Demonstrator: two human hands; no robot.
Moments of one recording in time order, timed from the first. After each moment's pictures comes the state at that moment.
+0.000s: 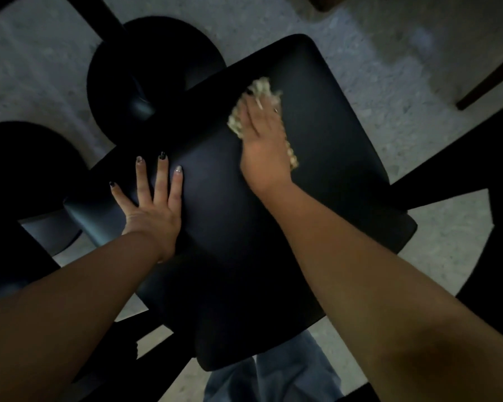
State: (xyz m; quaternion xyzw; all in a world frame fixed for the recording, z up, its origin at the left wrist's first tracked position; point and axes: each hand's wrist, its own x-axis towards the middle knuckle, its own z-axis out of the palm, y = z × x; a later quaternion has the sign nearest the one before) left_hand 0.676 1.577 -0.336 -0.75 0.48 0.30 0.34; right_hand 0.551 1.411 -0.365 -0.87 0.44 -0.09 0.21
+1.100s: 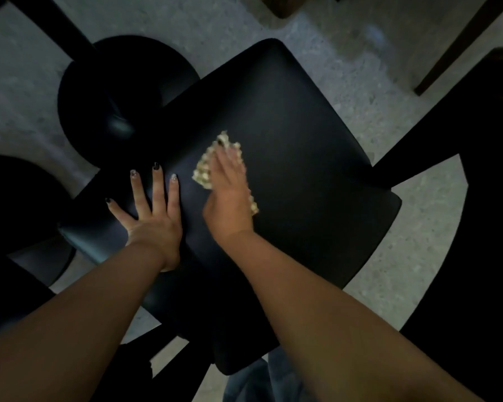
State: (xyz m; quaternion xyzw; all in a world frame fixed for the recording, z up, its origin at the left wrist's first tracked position) left_hand 0.682 1.578 -0.340 -0.75 0.49 0.33 0.30; right_hand 0.569 1.513 -0.351 -0.76 0.54 -0.20 0.31
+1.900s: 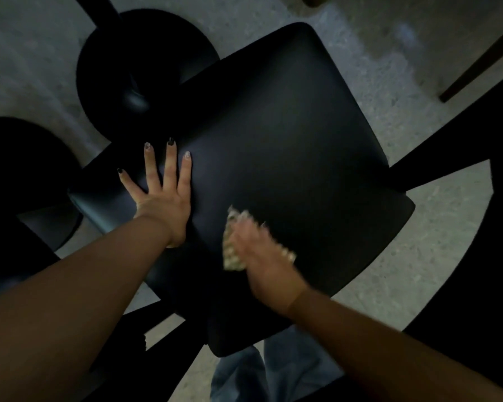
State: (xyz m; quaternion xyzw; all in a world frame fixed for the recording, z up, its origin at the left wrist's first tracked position) left_hand 0.682 1.581 -0.339 -0.75 0.50 0.32 0.28; right_hand 0.456 1.581 -0.337 -0.94 0.27 0.07 0.22
